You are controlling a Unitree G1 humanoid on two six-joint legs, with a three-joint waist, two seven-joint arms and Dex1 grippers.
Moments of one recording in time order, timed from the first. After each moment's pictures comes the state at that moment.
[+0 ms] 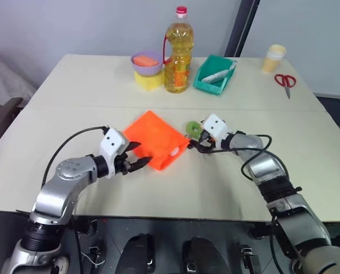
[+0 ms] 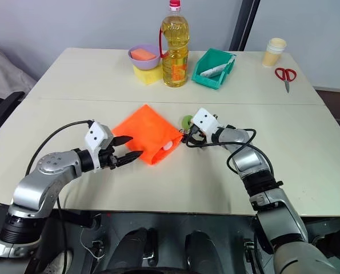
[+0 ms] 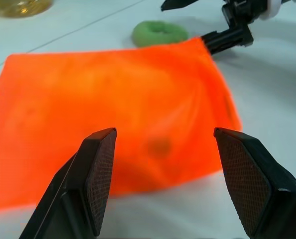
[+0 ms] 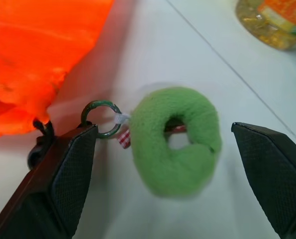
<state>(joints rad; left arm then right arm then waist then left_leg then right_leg) -0.23 0.58 0.02 -0.32 -0.36 0.60 -0.76 -0.68 -0.45 0.24 0.46 -0.06 0.13 0.65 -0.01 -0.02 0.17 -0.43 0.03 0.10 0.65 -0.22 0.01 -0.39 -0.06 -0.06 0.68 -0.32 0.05</state>
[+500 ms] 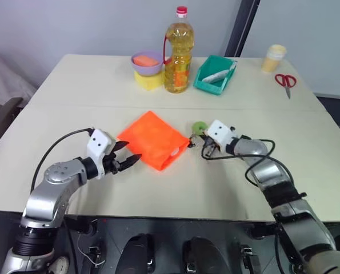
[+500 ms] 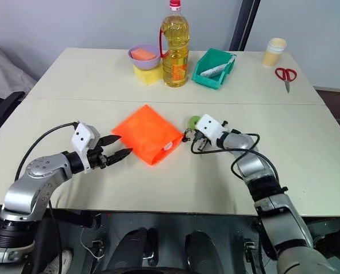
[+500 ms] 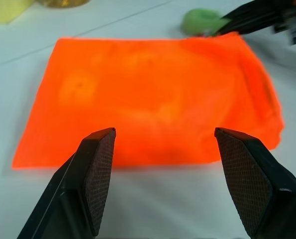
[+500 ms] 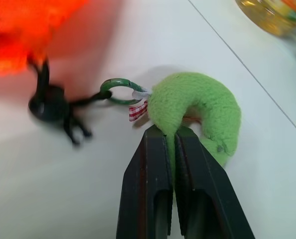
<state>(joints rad) -0.20 0.58 0.09 -0.25 -0.38 0.55 -0.74 -0.55 -0.52 0.18 0.29 -0.09 0.16 0.62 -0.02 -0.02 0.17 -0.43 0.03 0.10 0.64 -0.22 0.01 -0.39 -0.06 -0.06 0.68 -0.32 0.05</state>
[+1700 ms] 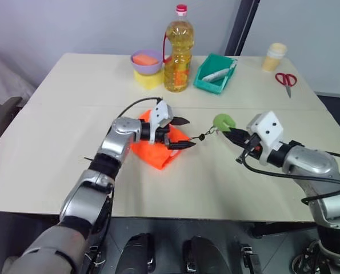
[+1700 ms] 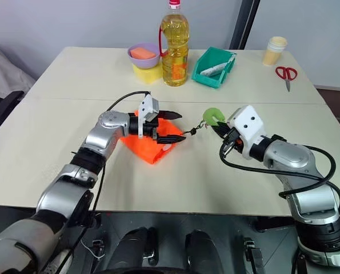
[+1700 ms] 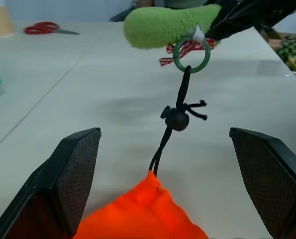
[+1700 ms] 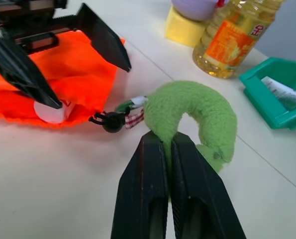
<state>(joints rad) -0.97 0.23 -0.22 0.78 -0.20 -0.03 -1.24 -0.25 -0.70 -0.12 -0.49 0.30 0.62 0.67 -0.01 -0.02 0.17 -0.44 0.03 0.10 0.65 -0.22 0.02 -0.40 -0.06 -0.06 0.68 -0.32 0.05</state>
